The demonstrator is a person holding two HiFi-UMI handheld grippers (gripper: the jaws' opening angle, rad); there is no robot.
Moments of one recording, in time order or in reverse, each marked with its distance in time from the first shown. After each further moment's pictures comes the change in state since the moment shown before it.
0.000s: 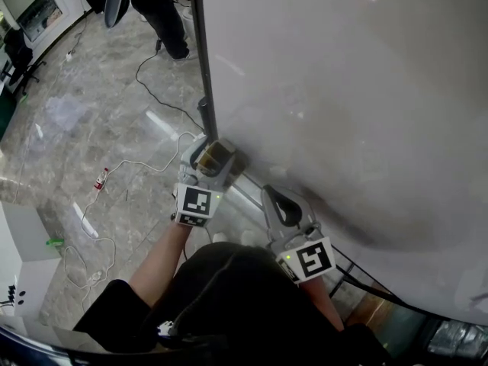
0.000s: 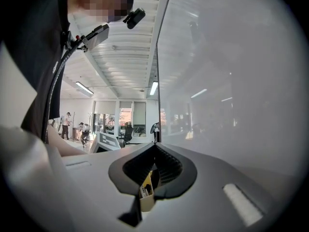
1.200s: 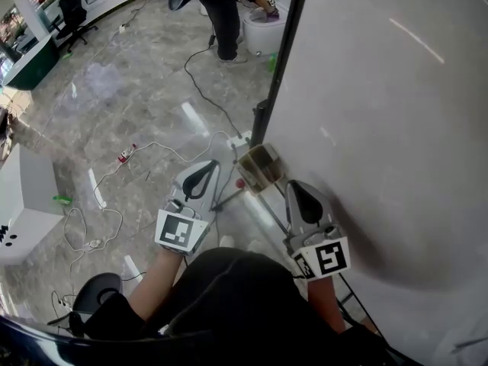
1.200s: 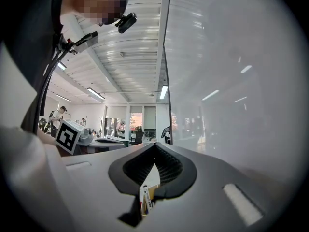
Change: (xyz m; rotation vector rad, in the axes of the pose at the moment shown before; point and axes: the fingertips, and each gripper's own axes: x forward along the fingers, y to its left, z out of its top) left arm -0.147 0.050 0.031 -0.187 -0.131 0.225; right arm 0.035 0.024 0.017 -0.013 -0.053 0.142
